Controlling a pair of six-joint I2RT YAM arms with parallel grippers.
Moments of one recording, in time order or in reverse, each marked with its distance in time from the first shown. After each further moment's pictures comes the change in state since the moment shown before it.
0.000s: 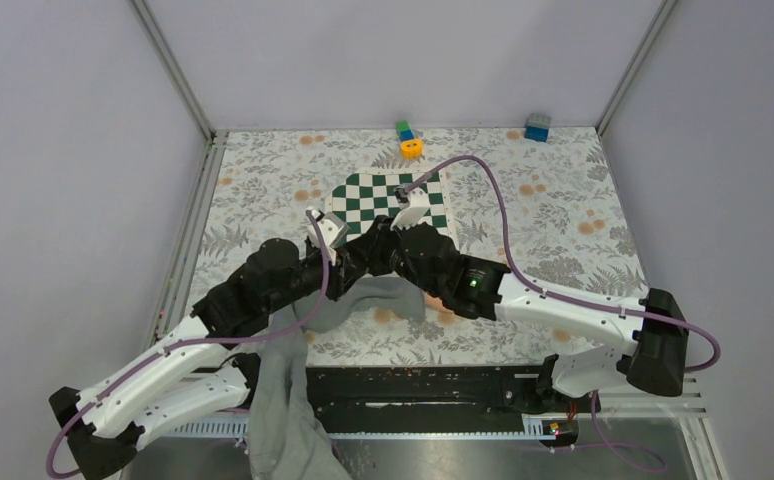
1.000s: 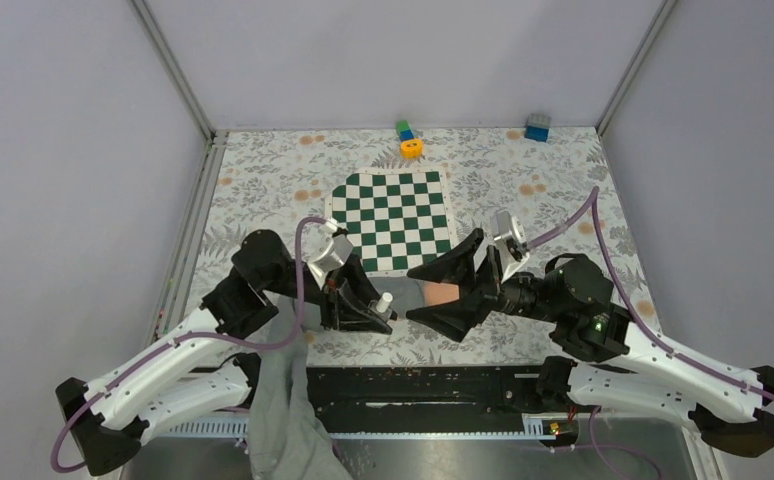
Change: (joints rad) left arm 0.001 0.063 0.011 0.422 0.982 -0.159; right arm -0.036 -0.634 -0.248 0.099 -0.573 -0.416
